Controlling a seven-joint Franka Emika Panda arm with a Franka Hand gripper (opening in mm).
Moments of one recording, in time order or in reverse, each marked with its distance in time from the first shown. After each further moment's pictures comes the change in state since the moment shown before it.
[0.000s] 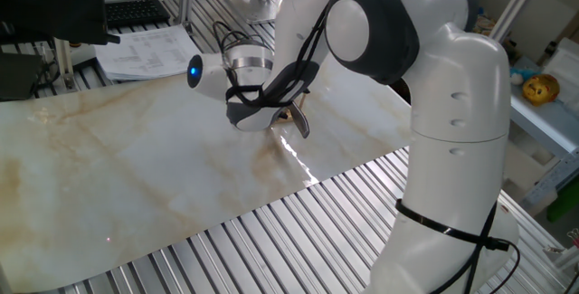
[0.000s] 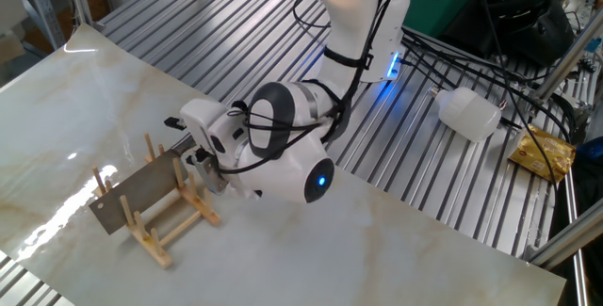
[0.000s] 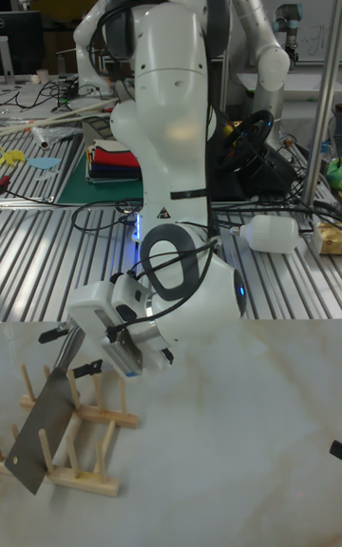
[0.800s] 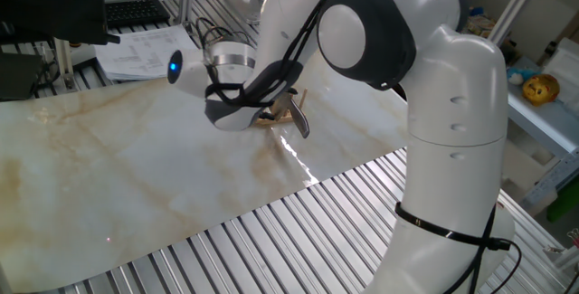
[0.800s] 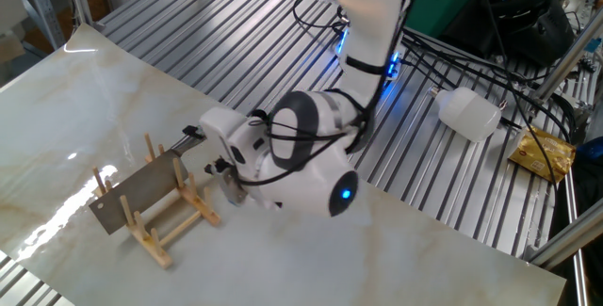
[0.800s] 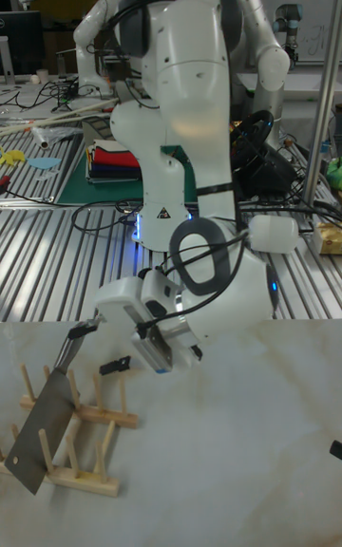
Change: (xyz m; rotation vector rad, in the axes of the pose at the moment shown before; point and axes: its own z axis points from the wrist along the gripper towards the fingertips) arm 0.001 0.013 -0.043 -0.020 0.024 0.003
